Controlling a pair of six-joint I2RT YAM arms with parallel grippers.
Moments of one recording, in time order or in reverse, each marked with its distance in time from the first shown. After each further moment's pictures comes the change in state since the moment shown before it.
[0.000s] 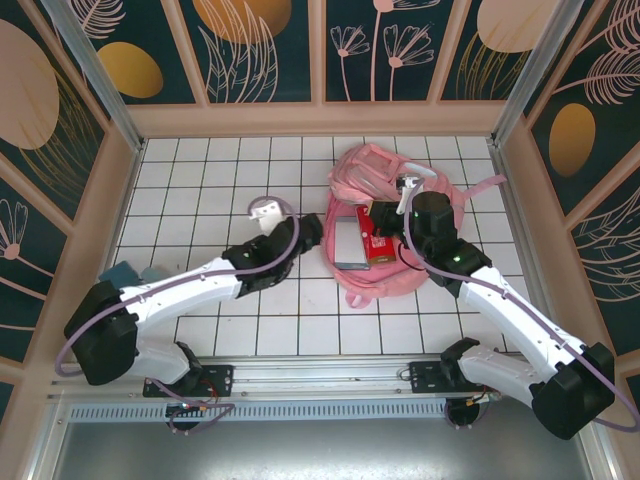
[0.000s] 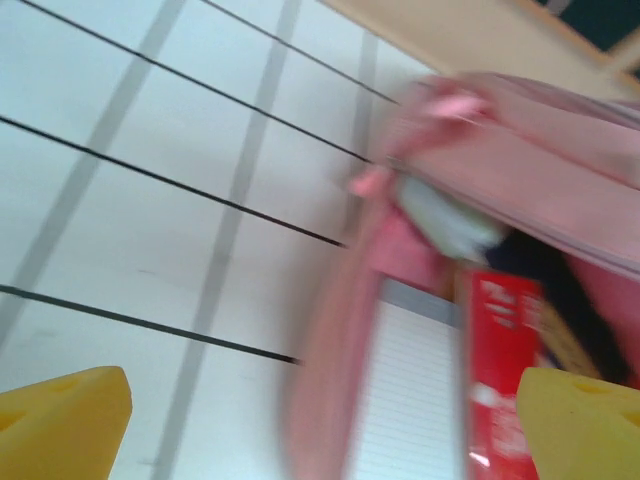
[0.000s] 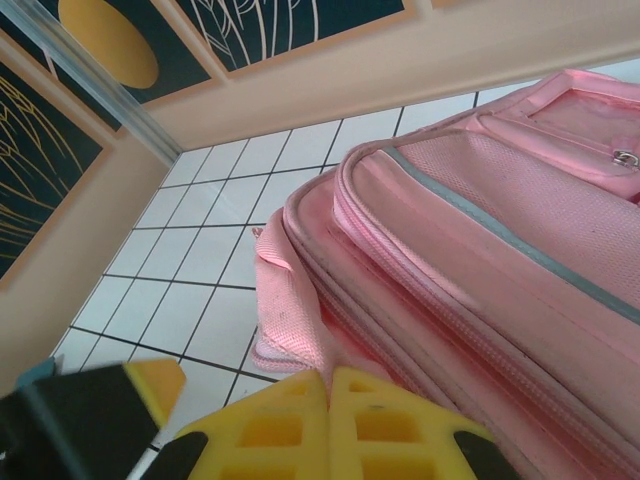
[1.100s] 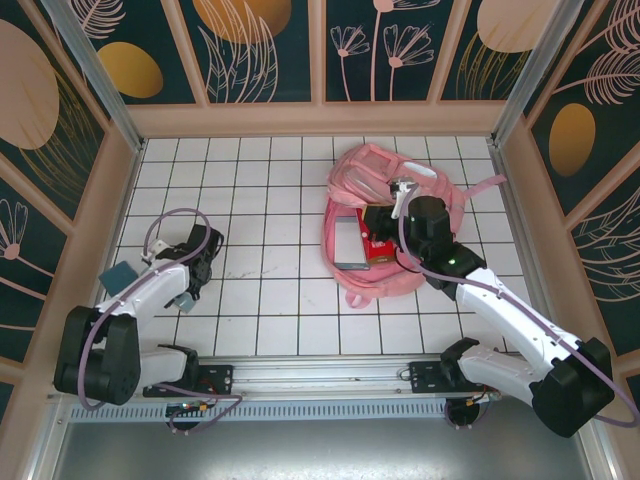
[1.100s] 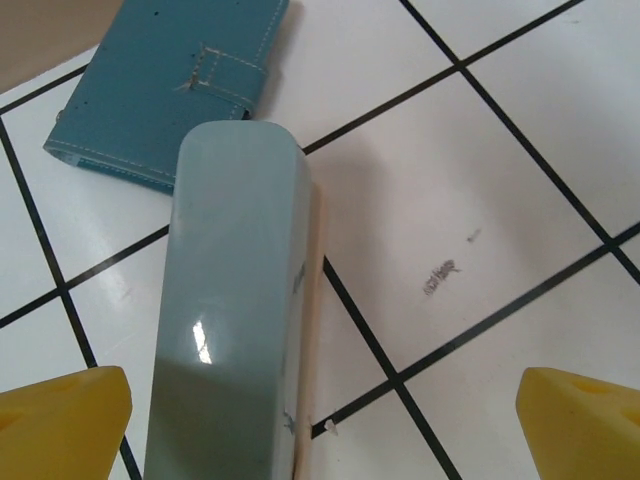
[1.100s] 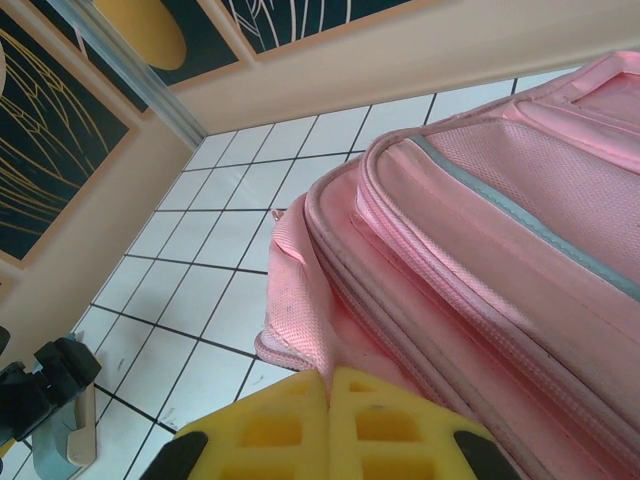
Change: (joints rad) left arm 0.658 -0.106 -0.277 -0.439 -0.105 -0.119; right arm 0.015 0.009 -0.050 0.076 -0.046 -0.016
